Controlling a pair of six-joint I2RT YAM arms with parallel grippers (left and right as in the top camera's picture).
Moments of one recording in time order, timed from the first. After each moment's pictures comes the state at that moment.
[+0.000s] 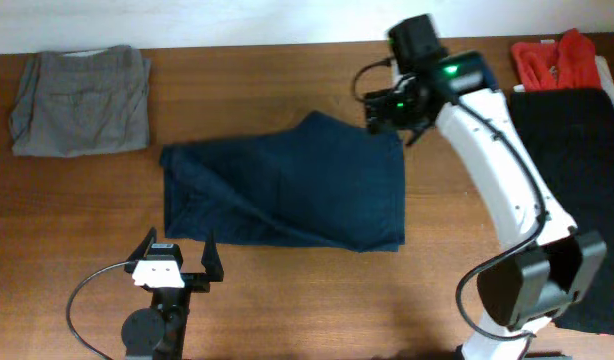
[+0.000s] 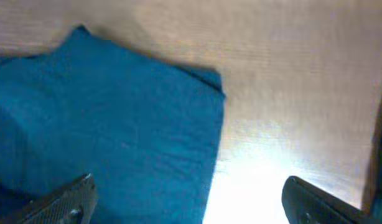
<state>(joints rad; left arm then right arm) -0.06 0.01 0.02 -0.09 -0.01 -0.06 0.26 1.89 1.92 -1.21 0.08 0.19</state>
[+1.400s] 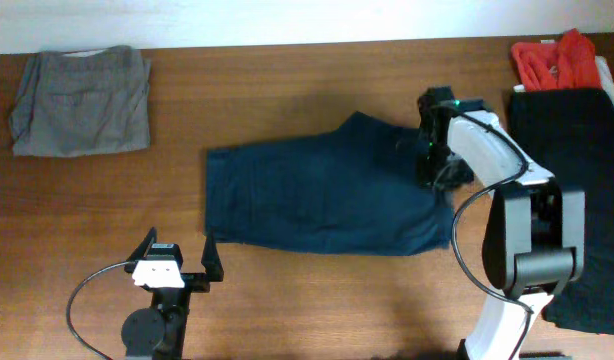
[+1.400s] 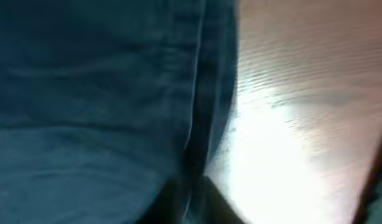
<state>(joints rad) -0.06 0.01 0.02 -0.08 -0.01 -0.06 0.08 2.02 1.51 -1.11 0.21 0.27</state>
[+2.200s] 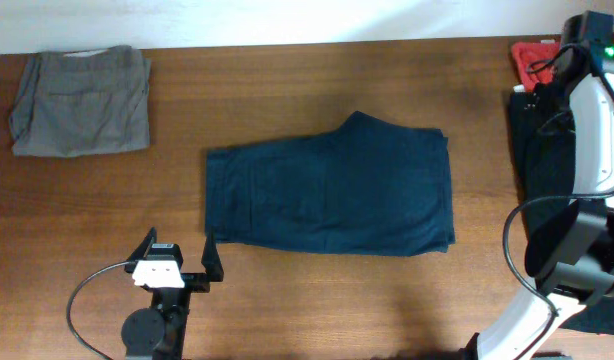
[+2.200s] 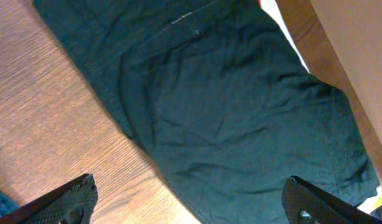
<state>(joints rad) -0.06 0.01 0.02 -0.09 -0.01 -0.06 -0.31 2.02 2.00 -1.25 0.42 0.26</state>
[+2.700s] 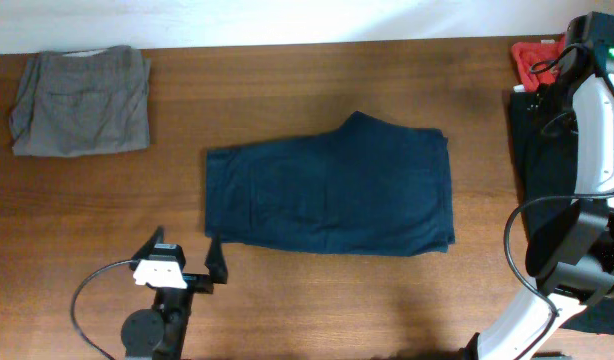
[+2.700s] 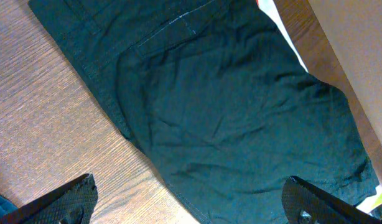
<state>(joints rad) -0.06 0.01 0.02 -0.07 0.07 -0.10 -0.31 2.02 2.00 -1.25 0.42 0.26</state>
